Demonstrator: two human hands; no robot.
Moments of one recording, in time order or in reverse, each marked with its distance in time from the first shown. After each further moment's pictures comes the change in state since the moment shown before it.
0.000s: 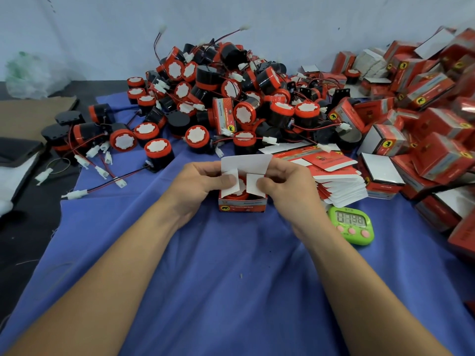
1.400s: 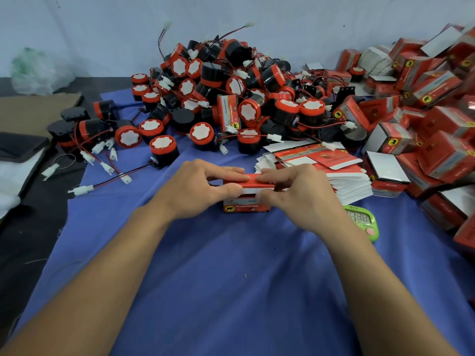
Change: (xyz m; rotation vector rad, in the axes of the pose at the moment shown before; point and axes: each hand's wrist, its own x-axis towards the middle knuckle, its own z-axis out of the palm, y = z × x) left_hand -0.018 0.019 -0.015 0.770 -0.091 0.179; right_hand -0.008 -0.012 -0.021 -0.445 -0.116 0.006
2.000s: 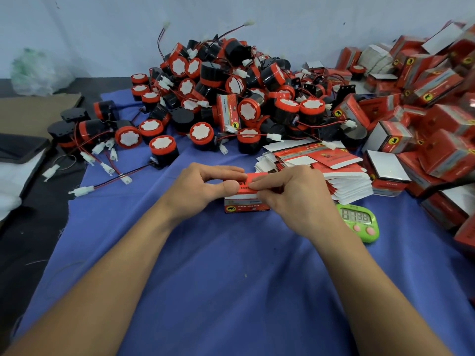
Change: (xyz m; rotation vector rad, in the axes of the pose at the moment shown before) left_hand -0.001 -0.008 0.010 -0.310 0.025 -0.030; right_hand -0.005 -0.002 0.011 -0.121 0.086 -0.192
